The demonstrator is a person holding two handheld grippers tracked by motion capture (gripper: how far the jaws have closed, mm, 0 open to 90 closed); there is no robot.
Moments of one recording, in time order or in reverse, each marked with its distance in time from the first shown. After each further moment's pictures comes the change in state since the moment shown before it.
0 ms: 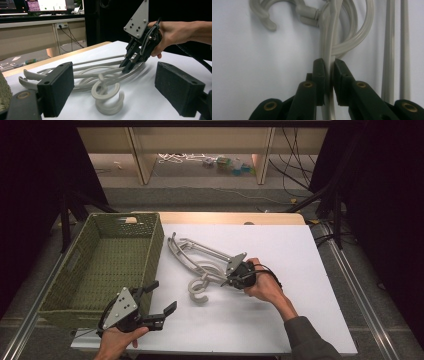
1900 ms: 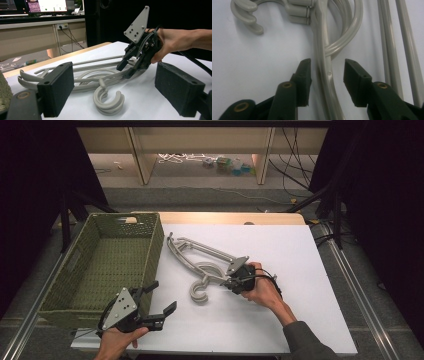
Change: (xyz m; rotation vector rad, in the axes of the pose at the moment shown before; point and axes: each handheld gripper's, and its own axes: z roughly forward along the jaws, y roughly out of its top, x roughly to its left) left arm 0.000 0.000 -0.001 -0.003 0.001 0.001; right arm 0.006 -0.009 0.010 -0.020 -0.058 0.114
